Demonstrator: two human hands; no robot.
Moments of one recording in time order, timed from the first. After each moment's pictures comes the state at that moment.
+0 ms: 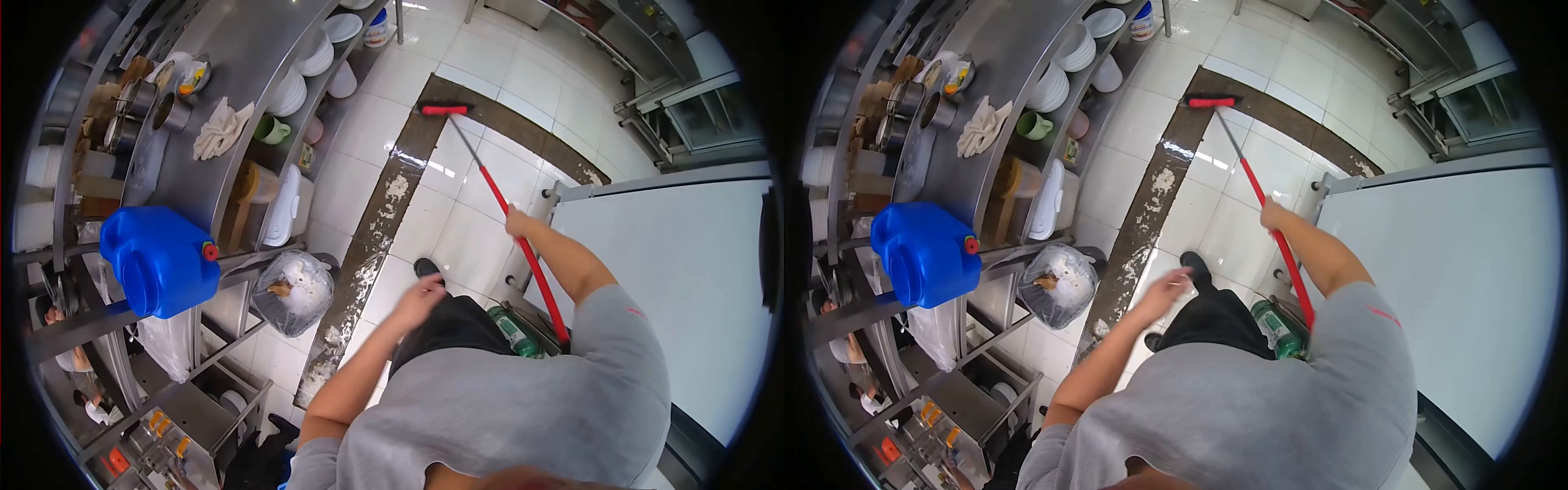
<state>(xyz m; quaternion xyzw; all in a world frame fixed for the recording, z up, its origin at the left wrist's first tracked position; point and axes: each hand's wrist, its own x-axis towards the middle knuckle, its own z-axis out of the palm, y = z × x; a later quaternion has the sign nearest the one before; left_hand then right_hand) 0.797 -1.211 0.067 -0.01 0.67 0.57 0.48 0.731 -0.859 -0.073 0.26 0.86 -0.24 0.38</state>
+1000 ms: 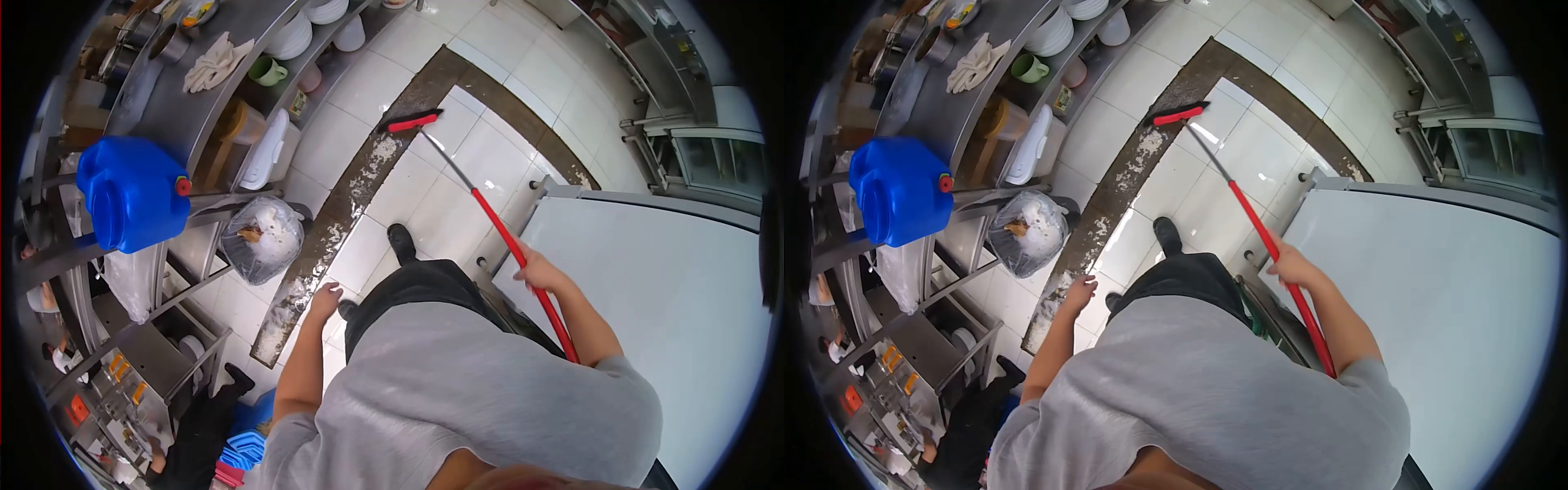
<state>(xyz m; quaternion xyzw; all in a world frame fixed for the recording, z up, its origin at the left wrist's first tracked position) 0.923 -1.367 -0.081 -0.22 0.81 0.35 0.40 0.842 -0.856 0.121 0.24 0.76 -0.38 0.48</state>
